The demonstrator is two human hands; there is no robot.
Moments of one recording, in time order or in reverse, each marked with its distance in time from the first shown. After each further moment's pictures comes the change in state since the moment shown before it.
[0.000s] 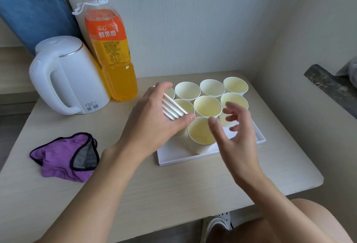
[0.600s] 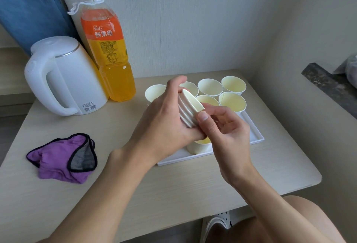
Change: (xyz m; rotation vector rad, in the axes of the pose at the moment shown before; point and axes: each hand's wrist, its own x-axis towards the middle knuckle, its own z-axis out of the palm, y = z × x) left_hand -0.007 0.019 0.010 -0.122 -0.072 0.176; right_hand -0.003 -0.024 0.010 0.497 -0.070 0.076
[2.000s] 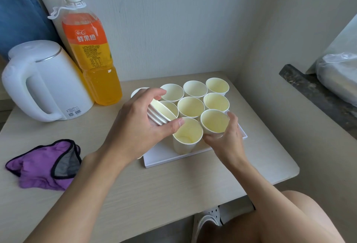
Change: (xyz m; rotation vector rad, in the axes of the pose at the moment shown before) left_hand -0.001 -0.016 -0.014 0.048 0.025 -0.019; right_hand 0.025 0.060 -0.069 -0.720 0.106 0.121
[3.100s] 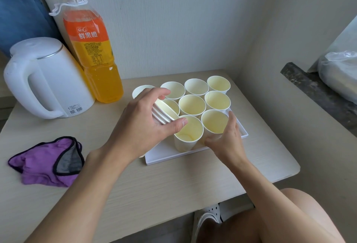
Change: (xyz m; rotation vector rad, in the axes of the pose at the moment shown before) left_hand -0.001 0.001 0.003 -0.004 -0.041 -0.026; right_hand -0.004 -0.003 0.001 -0.111 -0.089 0.121
